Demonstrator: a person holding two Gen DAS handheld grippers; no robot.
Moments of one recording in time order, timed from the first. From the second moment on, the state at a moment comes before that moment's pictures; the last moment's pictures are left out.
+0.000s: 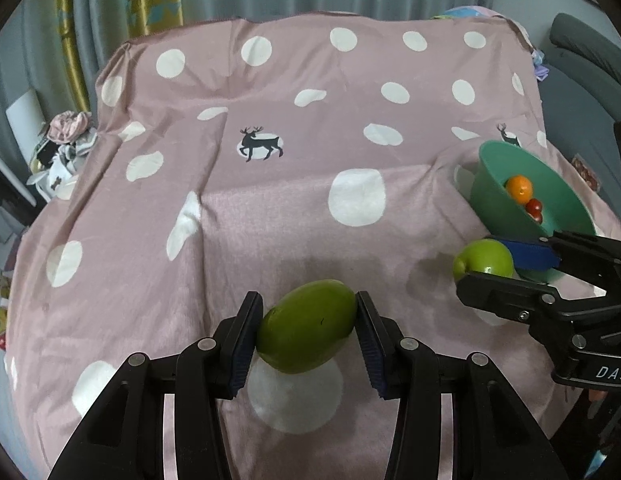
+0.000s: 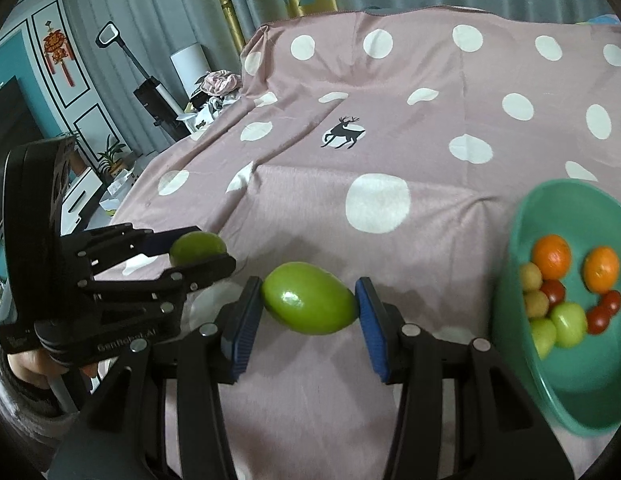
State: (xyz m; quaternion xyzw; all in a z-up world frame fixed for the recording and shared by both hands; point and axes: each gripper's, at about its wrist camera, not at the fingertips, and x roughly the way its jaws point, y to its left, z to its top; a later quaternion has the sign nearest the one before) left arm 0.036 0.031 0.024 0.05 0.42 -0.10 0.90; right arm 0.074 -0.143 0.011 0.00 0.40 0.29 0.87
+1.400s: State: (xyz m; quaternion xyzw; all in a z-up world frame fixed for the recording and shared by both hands) left arm -0.005 -0.025 0.057 0.05 0.39 -0.11 0.91; right arm 0.019 -0.215 0.041 0.03 0.35 0.27 0.90
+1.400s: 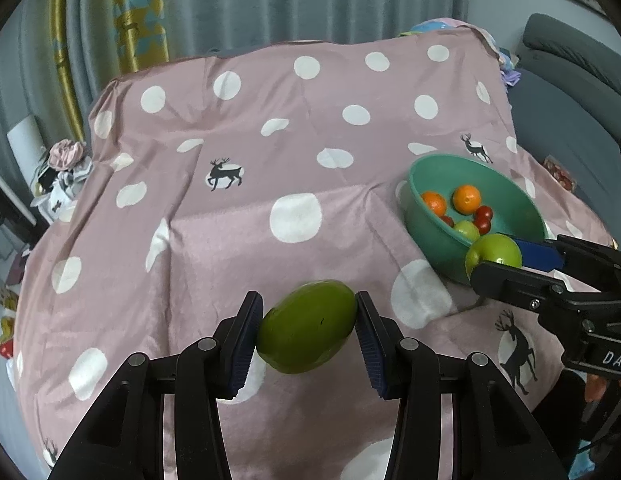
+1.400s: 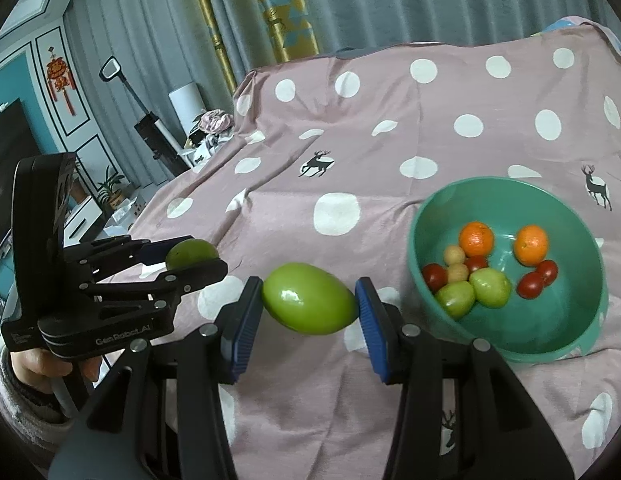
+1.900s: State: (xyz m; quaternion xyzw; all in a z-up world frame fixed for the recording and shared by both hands) left arm 0.002 -0.044 0.066 0.07 0.38 -0.12 0.91; right arm 0.022 -0.241 0.042 0.05 0.34 0.24 0.91
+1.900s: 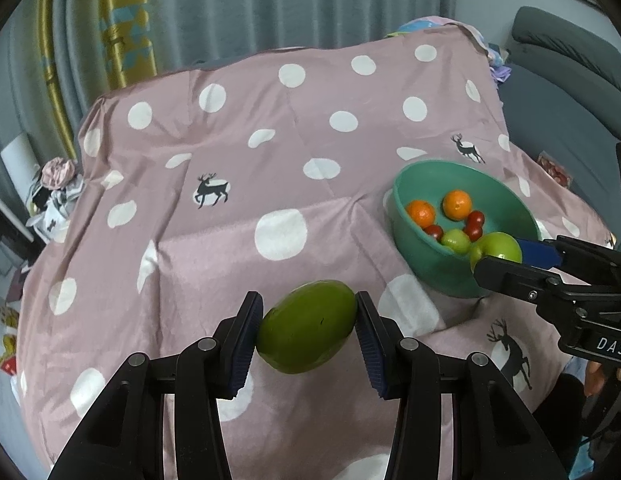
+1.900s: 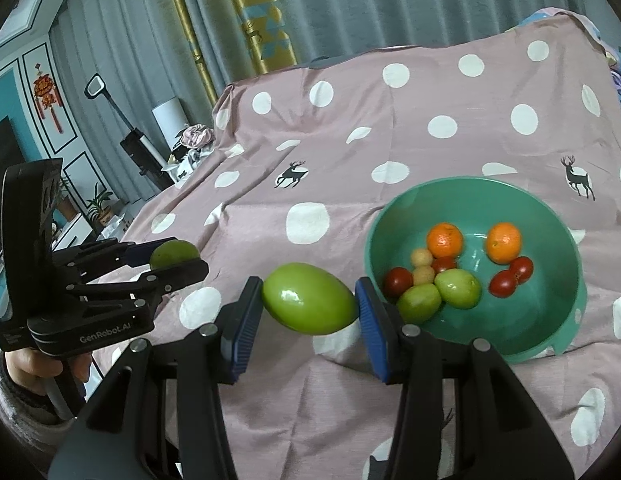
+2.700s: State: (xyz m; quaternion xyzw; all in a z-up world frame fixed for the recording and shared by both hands) left arm 0.026 -0.096 0.069 0.12 0.38 -0.15 0.91; right arm 0.036 -0.279 0.034 0.08 0.33 0.21 0.91
